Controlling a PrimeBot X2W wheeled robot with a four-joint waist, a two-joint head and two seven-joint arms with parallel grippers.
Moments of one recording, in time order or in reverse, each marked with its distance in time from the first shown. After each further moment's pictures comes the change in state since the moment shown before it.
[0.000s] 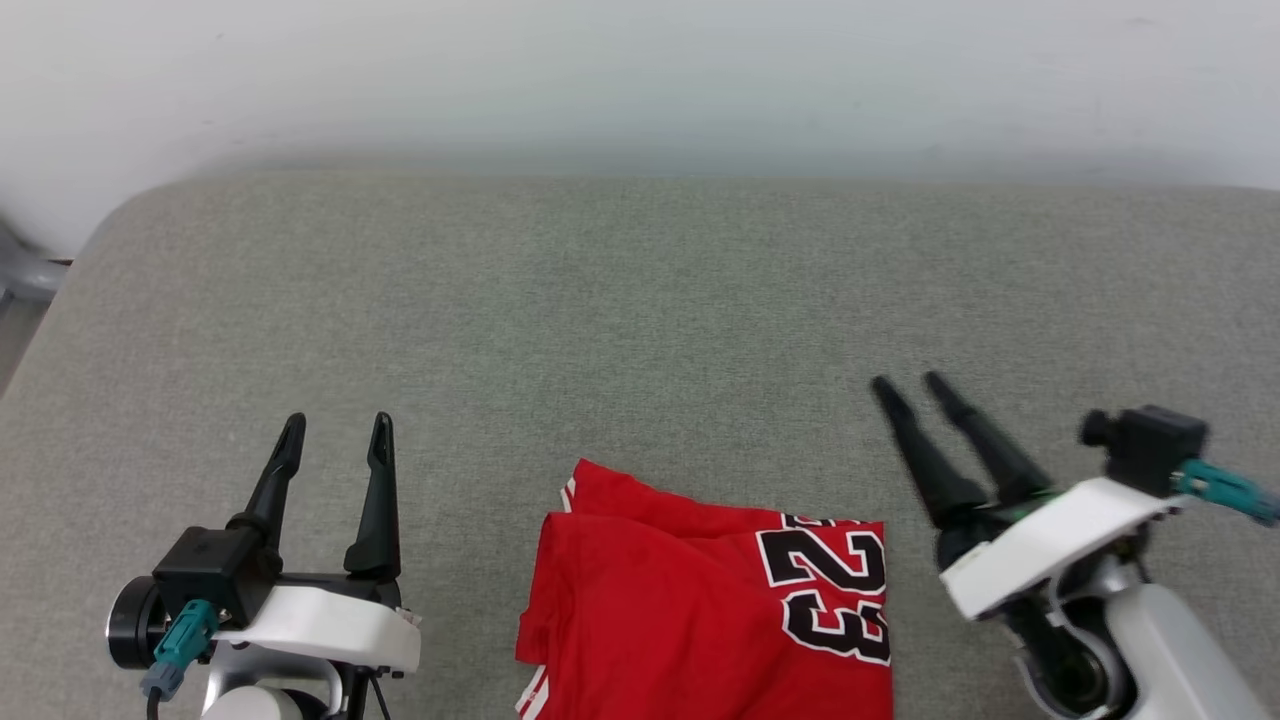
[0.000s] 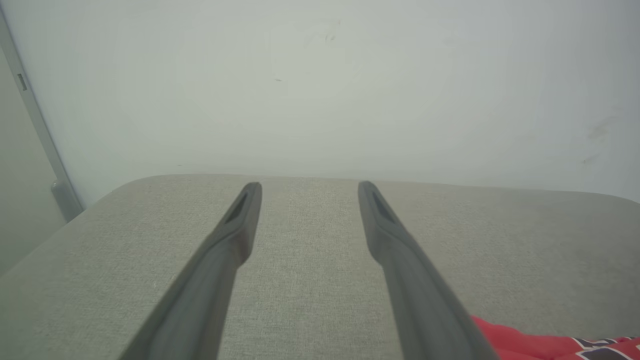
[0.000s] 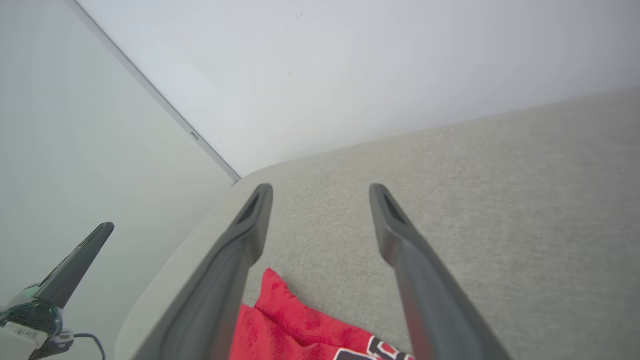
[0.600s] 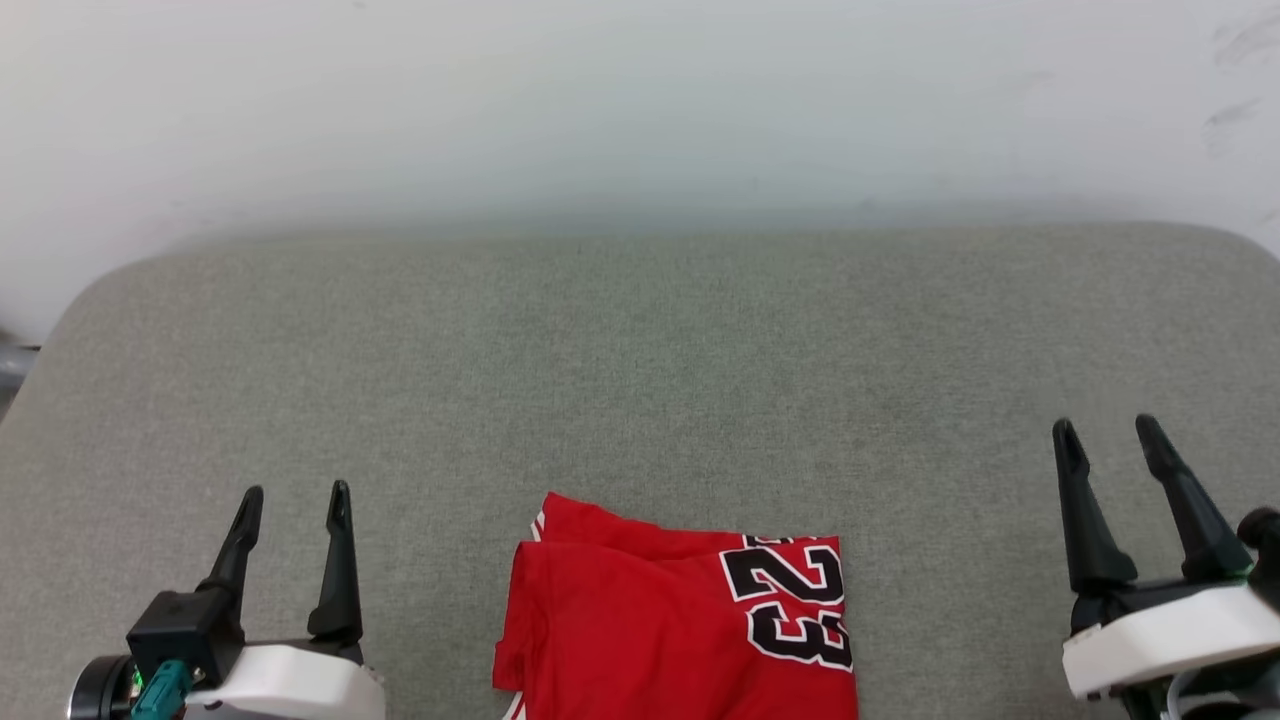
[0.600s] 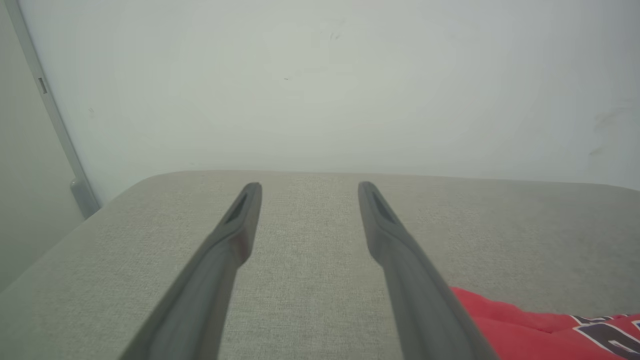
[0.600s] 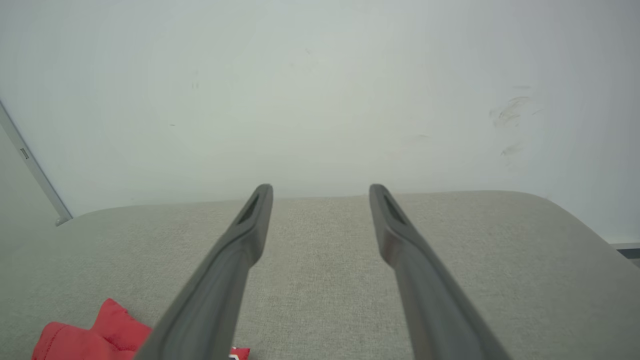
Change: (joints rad) left arm 0.102 0.019 0.042 0.003 0.003 0.045 -0.005; right arm 0.273 0.134 -0.404 -0.300 -0.569 0.000 0.007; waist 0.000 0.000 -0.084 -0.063
